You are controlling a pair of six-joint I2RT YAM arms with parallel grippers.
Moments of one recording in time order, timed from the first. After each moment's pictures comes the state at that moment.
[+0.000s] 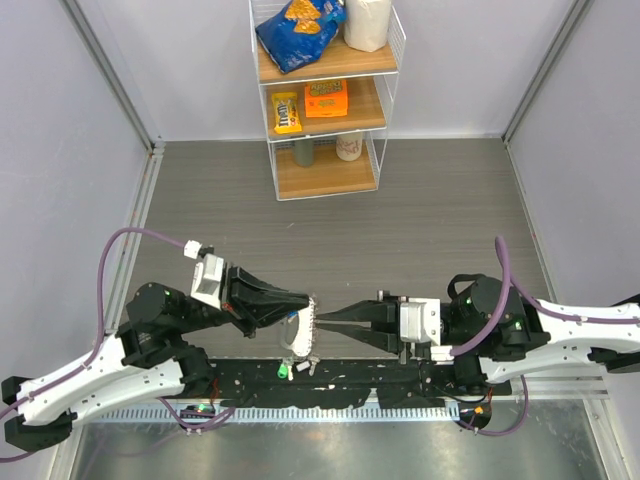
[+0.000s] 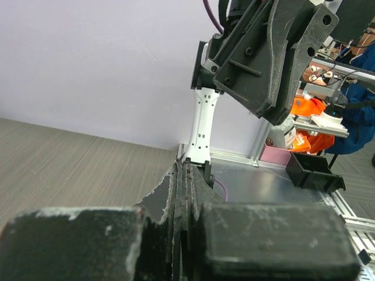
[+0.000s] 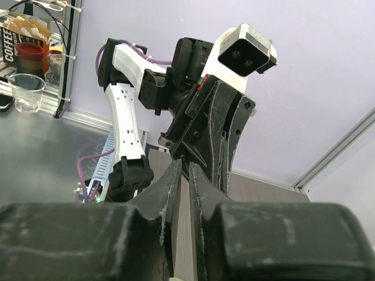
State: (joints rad) left arm -1.10 0.51 0.68 0.19 0.33 -0.31; right arm 1.59 0.82 1.04 0.02 -0.03 -0.41
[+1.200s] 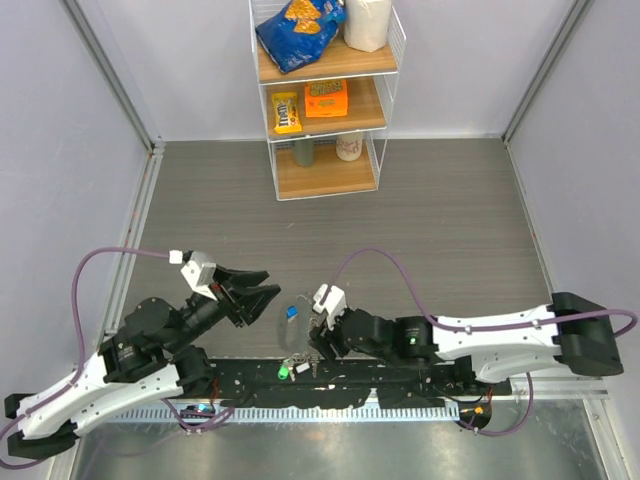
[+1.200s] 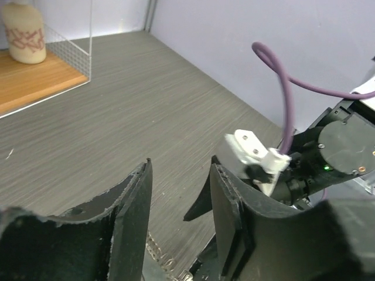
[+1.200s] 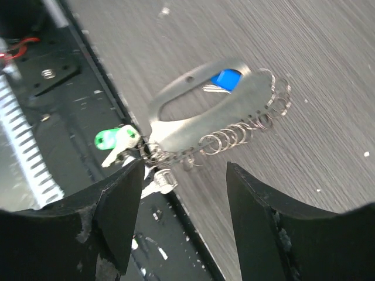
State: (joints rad) left arm -1.10 0.29 0.61 -0.22 -0.20 -0.32; right arm 1.46 1.12 0.58 0.04 0.32 0.27
